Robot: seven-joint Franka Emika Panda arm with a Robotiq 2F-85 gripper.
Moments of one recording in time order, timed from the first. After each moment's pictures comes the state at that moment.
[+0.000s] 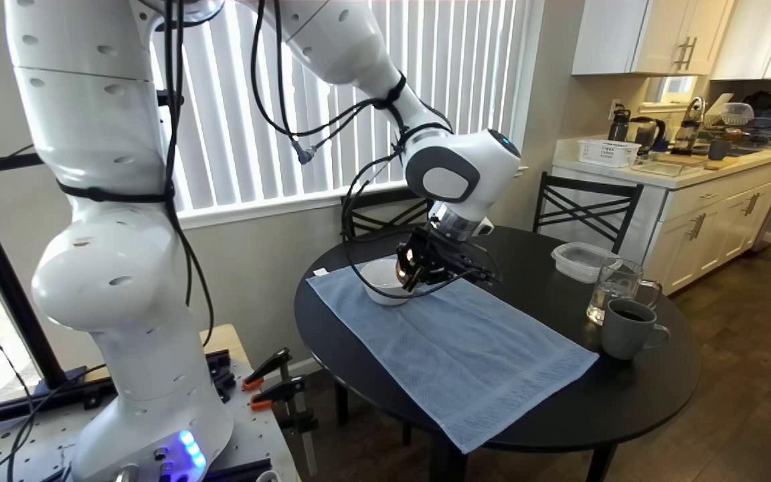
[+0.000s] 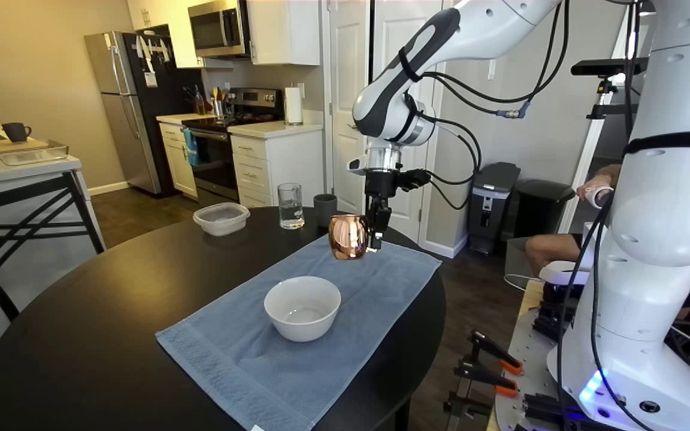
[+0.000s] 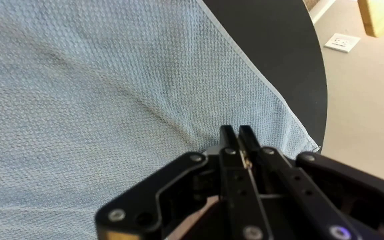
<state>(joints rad) -0.19 0.11 0.01 -2.31 0.45 2.08 -1.20</state>
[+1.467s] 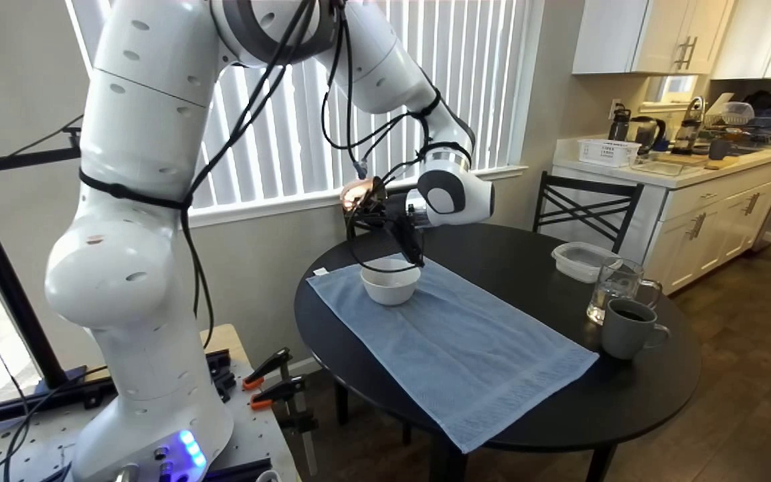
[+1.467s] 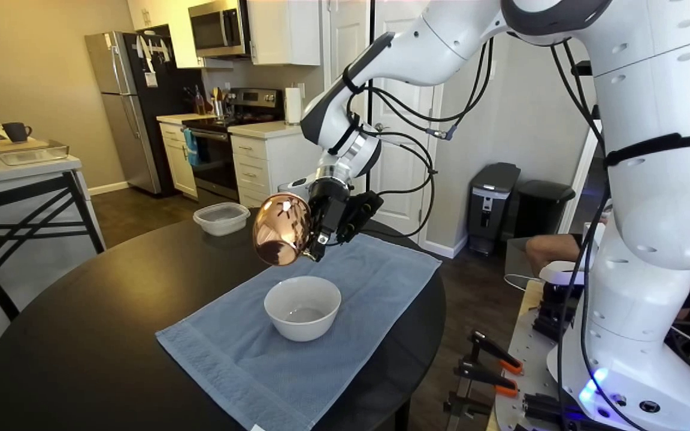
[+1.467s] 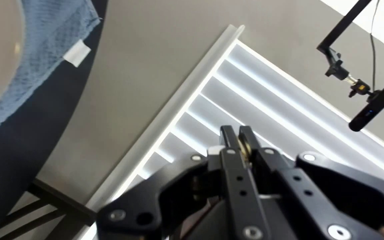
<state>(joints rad) -0.09 0.40 0.09 -2.01 0.97 1.44 -1.50</state>
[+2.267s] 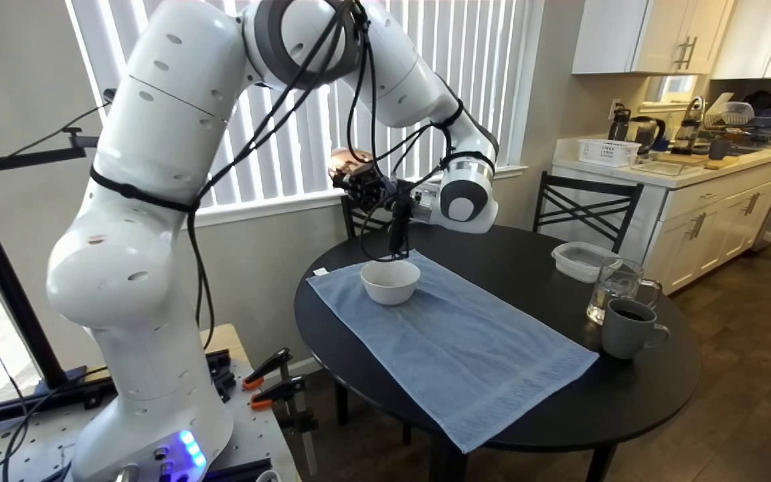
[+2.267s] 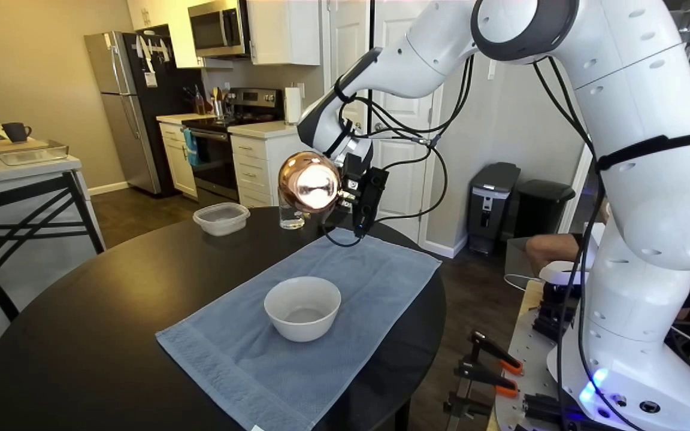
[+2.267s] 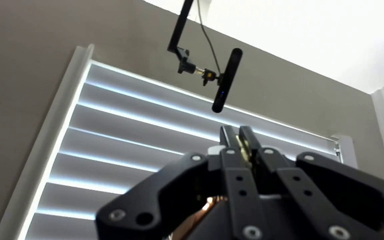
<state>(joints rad) -0.08 0.52 0.02 -1.86 0.99 0.86 -1.28</state>
